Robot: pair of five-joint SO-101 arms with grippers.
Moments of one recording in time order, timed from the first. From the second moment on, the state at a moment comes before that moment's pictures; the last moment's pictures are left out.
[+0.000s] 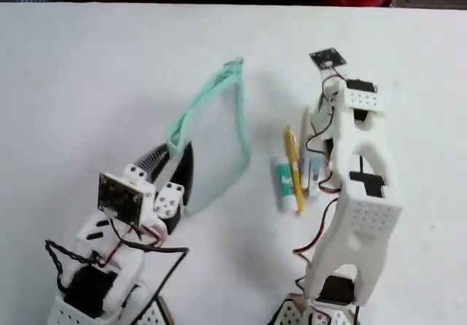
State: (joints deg) left arm 20.7 -105.0 81.8 43.2 0.9; right arm 6.0 34.2 -11.5 63.7 30.0
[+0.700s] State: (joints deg) left arm 22.9 -105.0 81.6 44.0 0.7; right arm 3.8 3.0 -27.2 95.3 30.0
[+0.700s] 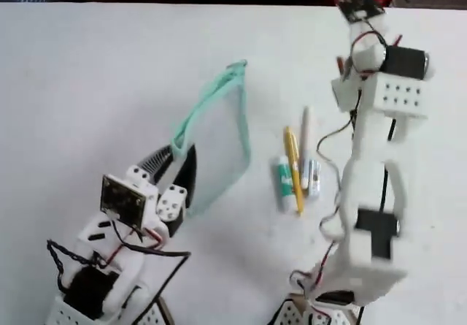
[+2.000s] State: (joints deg) left arm 24.8 -105.0 81.6 46.7 2.9; right arm -36.0 -31.2 -3.5 57.8 0.6
